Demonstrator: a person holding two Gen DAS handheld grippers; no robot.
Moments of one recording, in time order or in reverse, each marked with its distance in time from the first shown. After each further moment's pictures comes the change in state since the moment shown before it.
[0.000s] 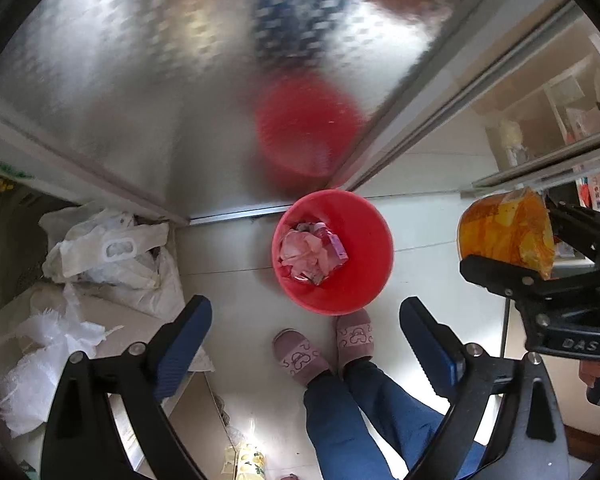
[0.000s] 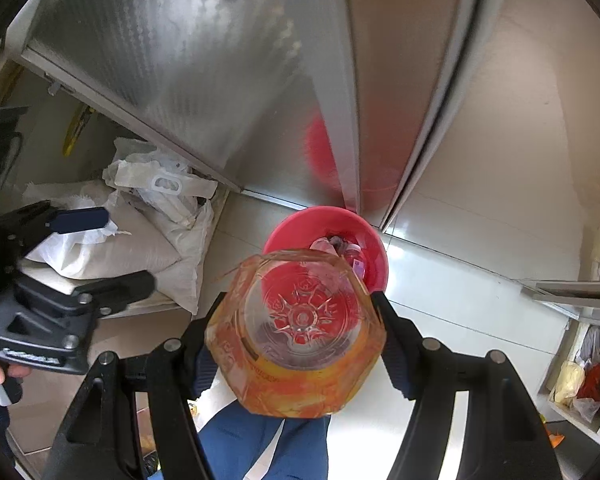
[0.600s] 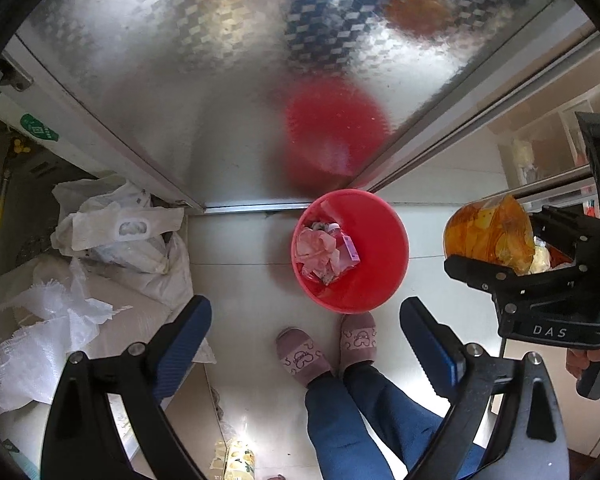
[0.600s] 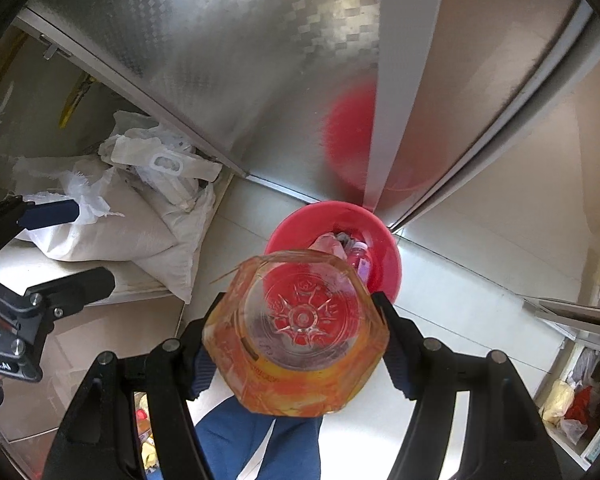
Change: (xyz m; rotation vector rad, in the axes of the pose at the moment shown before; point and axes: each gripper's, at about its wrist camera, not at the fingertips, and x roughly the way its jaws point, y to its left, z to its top) left arm -0.003 0.031 -0.016 -0.073 -0.015 0.016; right arm 0.023 0.014 0.005 -0.064 0.045 -0.001
